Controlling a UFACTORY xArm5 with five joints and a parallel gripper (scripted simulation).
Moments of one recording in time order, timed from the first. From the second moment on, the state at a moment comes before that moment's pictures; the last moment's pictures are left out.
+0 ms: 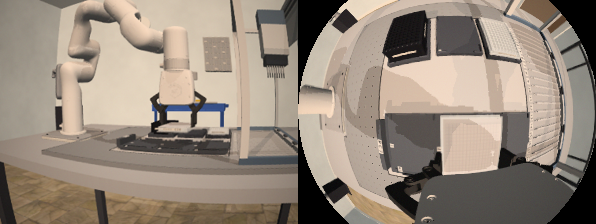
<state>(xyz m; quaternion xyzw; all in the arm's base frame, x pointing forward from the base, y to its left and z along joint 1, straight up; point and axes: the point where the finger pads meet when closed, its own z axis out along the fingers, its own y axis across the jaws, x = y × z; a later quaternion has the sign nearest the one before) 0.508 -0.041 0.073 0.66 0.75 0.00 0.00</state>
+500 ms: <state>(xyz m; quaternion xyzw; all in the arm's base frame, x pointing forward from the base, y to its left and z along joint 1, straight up) 0.508 -0.041 0.052 0.66 0.75 0.00 0.00</state>
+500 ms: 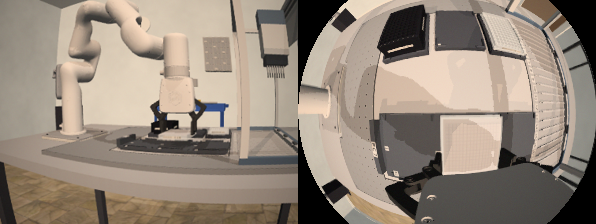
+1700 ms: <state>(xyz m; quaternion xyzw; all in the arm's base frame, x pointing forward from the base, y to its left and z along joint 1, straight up) 0.509 -0.041 0.036 0.66 0.75 0.00 0.00</state>
